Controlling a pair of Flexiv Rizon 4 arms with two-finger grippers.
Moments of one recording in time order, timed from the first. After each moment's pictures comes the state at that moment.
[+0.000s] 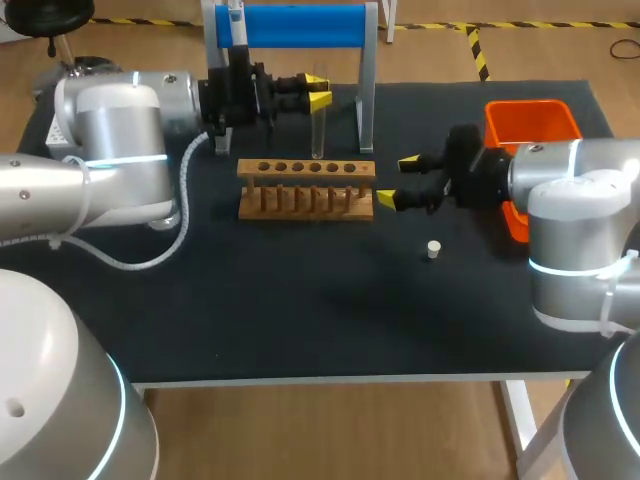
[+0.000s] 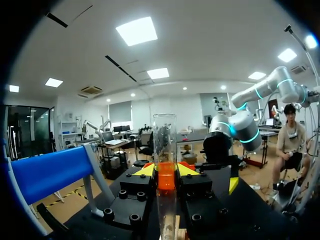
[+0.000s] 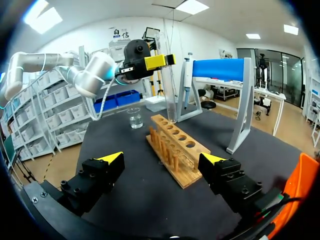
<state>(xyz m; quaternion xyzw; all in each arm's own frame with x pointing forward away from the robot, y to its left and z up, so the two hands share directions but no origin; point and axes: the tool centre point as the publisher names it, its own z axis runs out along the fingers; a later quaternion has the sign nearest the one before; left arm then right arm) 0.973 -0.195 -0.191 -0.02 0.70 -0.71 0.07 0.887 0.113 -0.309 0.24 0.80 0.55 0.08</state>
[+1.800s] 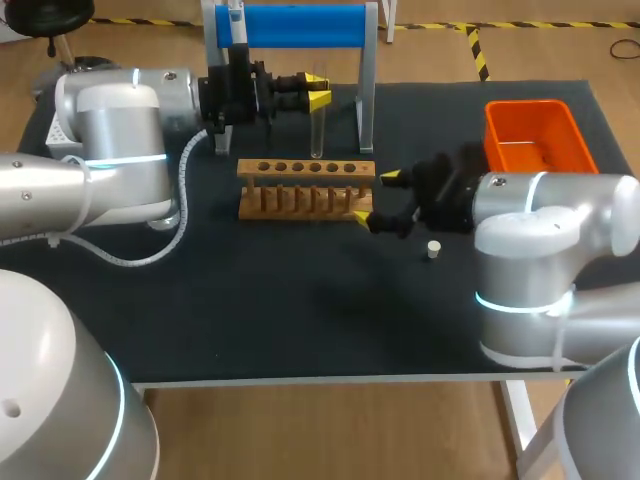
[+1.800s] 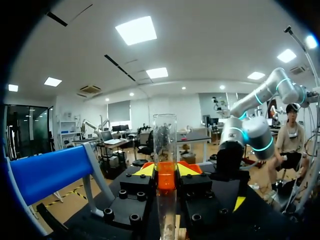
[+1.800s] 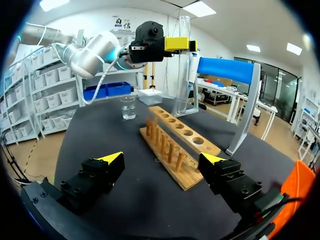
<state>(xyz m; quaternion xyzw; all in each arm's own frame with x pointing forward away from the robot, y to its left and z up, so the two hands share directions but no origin) 0.975 -0.195 -0.192 -0.02 0.71 -0.70 0.07 0.882 0.143 -0.340 0.22 0.81 0.51 0.16</state>
